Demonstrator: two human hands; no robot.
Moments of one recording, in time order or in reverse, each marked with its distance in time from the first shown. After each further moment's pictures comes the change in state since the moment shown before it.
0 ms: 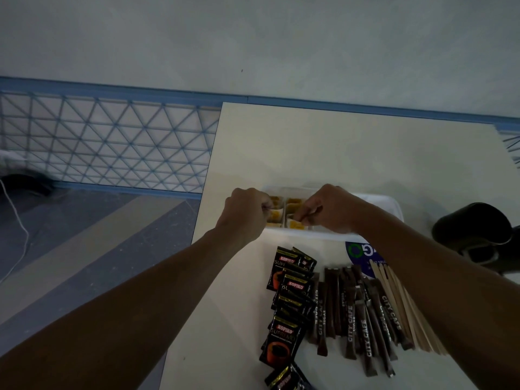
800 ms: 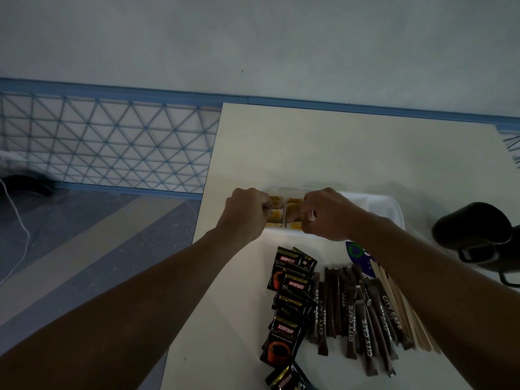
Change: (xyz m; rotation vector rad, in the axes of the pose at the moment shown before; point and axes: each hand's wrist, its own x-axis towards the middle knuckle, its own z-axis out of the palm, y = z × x) left_hand -0.001 0.002 -0.002 0.001 0.000 0.009; right_hand -0.005 -0.014 0.006 -0.340 0.009 -0.165
